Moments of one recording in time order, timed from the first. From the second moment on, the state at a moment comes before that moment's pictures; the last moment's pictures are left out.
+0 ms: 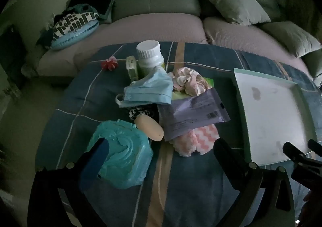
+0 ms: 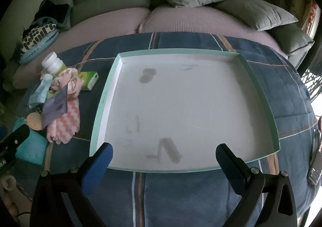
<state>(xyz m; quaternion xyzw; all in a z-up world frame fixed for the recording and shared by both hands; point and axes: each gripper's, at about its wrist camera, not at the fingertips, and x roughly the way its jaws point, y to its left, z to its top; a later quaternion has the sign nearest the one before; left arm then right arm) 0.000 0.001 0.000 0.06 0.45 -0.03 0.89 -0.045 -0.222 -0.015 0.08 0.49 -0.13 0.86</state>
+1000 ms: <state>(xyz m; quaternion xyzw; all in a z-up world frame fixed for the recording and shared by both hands) 0.004 0.004 -0.004 0.03 0.46 -0.05 0.89 -0.046 -0.222 -0.023 0.08 0.50 -0.13 0.85</state>
